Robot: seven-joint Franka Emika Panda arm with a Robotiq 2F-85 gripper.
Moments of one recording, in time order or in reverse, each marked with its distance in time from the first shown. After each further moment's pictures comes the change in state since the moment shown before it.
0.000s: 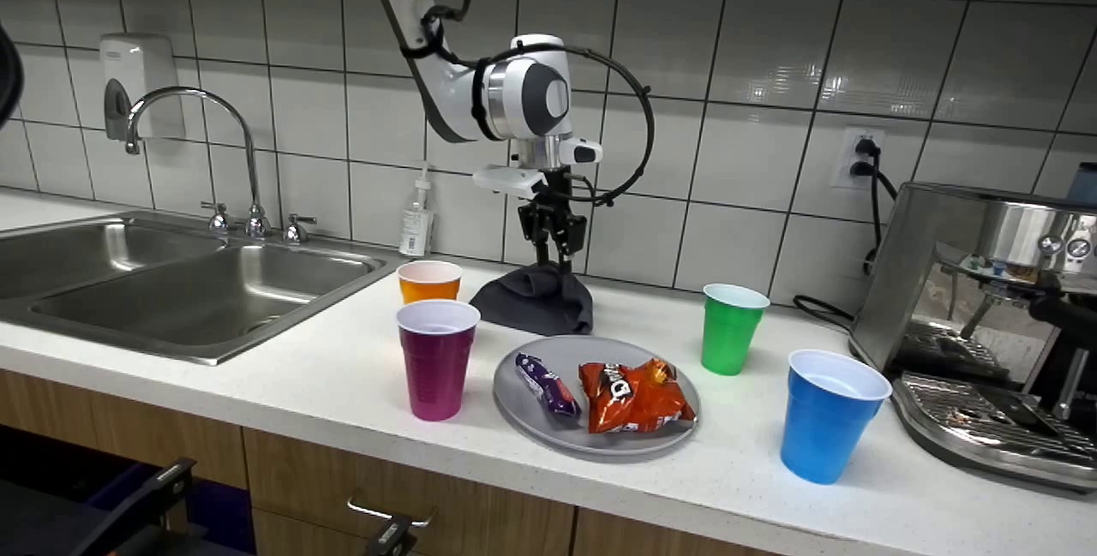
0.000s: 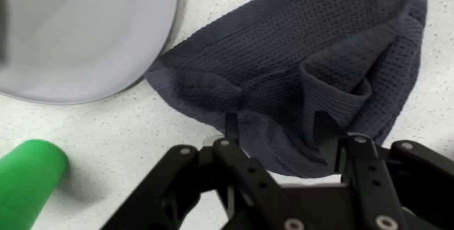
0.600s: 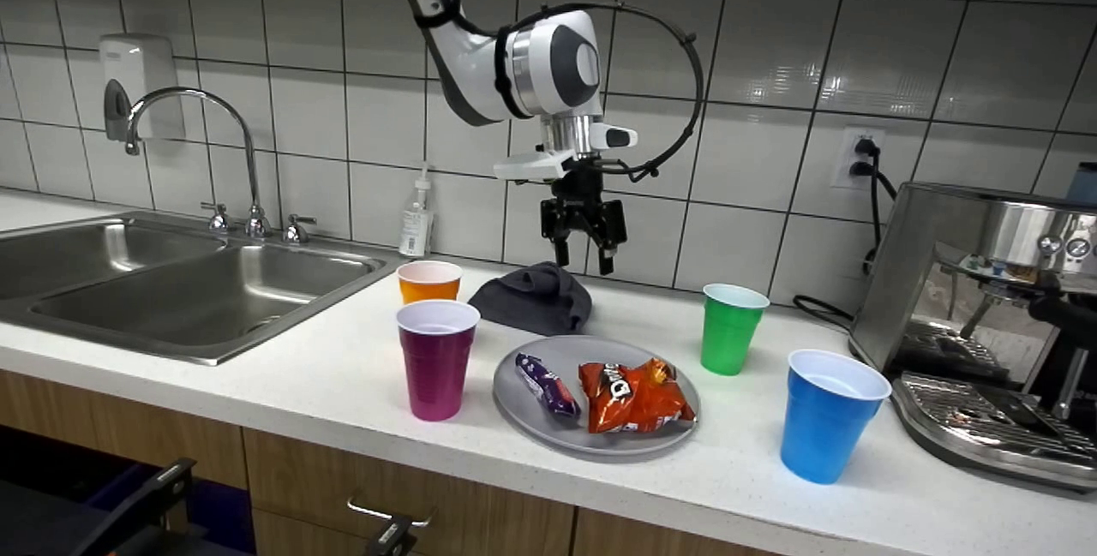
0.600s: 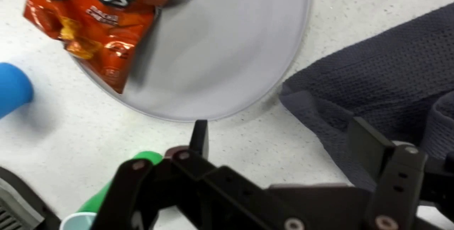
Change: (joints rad) arm -0.017 -0.137 -0.070 -0.140 -0.104 -0.129 -0.008
